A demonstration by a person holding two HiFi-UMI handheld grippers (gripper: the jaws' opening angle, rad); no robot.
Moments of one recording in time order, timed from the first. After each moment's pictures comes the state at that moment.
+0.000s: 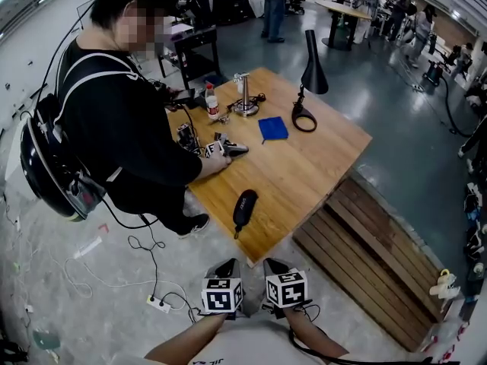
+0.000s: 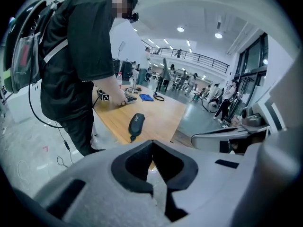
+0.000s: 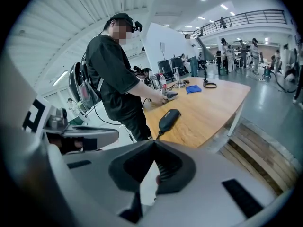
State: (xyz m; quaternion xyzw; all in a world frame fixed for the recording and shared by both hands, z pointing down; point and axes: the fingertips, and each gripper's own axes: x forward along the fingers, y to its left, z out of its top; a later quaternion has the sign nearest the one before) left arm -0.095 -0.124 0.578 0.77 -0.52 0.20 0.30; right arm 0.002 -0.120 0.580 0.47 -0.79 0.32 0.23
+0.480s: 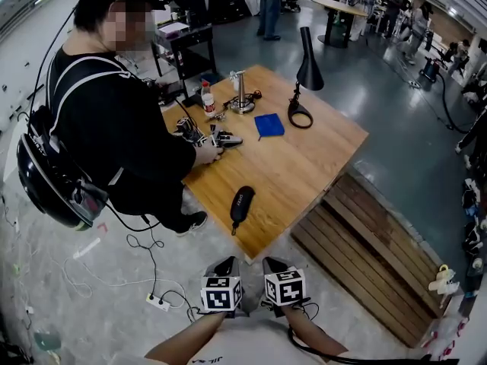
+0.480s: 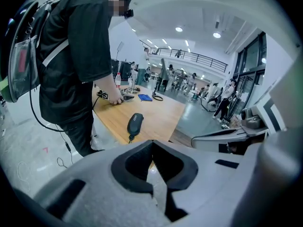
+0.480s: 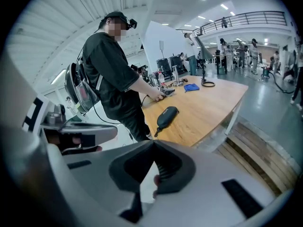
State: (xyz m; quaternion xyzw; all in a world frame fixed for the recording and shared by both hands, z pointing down) left arm -0.089 -0.119 0.576 0.77 -0.52 0.21 0.30; right arm 0.009 -0.111 0.584 0.48 -0.78 0.32 0.24
